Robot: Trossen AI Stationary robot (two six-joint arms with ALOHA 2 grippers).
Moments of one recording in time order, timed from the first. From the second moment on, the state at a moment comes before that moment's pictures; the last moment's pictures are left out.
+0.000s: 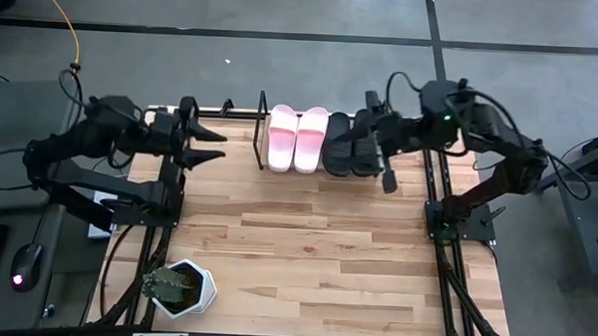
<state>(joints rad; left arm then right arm) 0.17 0.80 1.22 -0.45 0.07 0.05 0.01 1.45 2.02 -0.76 -0.16 -0.24</state>
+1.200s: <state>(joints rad) 0.17 0.55 1.23 -0.71 0.03 0.12 0.26 0.96 1.82 -1.03 0.16 -0.09</state>
